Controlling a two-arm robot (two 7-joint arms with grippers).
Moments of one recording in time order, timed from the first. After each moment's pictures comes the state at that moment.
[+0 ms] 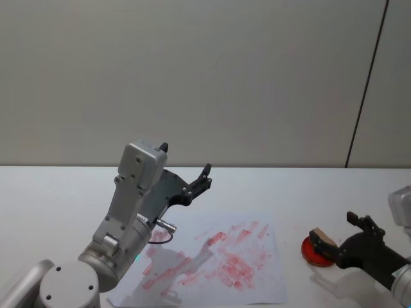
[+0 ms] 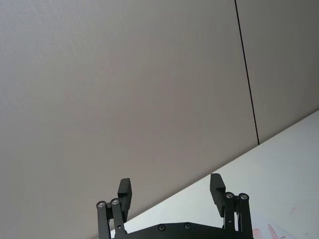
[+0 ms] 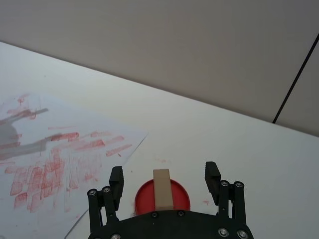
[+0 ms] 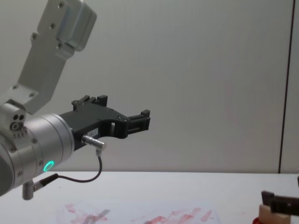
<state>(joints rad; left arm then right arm) -0.24 0.38 0.45 -1.63 -0.20 0.01 -0.01 -0.01 0.39 -0.21 -1.64 0.26 0.16 0.27</state>
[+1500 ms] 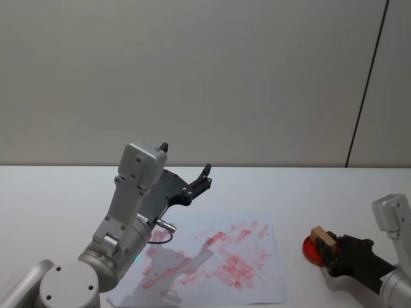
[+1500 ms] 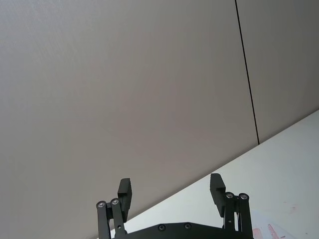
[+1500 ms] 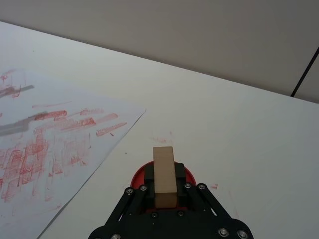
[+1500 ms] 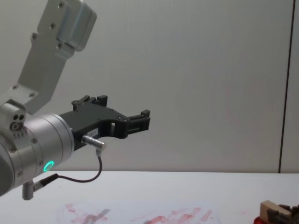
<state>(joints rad) -0.24 0.38 0.45 -1.63 -0.20 0.01 -0.01 0.07 0.35 -0.23 -1.48 0.24 0.17 0.32</state>
